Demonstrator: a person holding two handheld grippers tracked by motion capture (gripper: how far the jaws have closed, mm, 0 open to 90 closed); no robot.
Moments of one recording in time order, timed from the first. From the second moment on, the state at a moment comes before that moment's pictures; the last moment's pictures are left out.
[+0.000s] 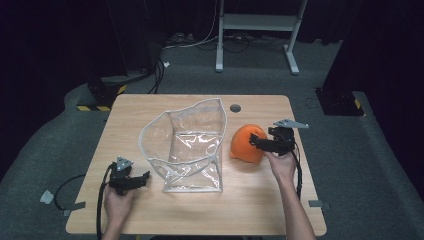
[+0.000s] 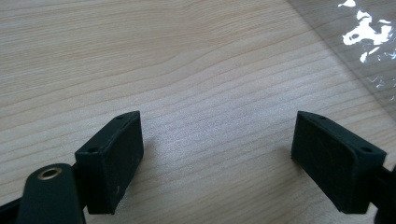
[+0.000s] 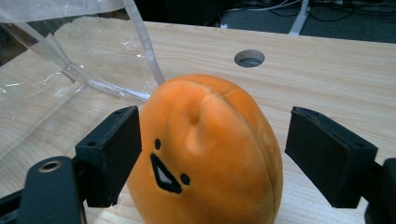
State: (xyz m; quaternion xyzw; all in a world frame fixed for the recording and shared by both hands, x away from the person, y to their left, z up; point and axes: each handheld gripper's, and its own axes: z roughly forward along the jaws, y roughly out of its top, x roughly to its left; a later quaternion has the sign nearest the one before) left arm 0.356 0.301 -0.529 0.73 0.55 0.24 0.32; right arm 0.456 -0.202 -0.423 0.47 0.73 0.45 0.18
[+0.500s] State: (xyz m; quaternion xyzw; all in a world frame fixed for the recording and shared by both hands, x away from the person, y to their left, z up) left arm 0.356 0.301 -0.529 0.73 0.55 0.24 0.33; right arm 0.468 -0.200 -0.435 0.48 0.74 0.44 0.16
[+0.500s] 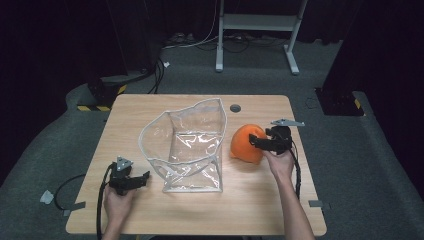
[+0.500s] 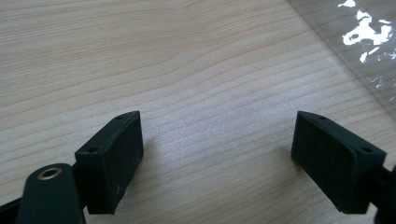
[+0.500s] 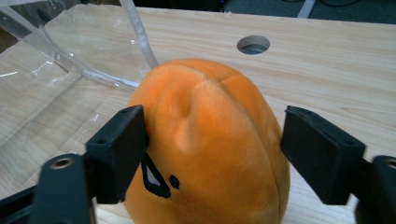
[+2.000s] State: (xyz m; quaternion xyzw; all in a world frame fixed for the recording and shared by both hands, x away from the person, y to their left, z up) left arm 0.356 0.301 -0.529 0.73 0.55 0.24 0.33; right arm 0.448 -0.205 -0.419 0.42 0.77 0.45 0.18
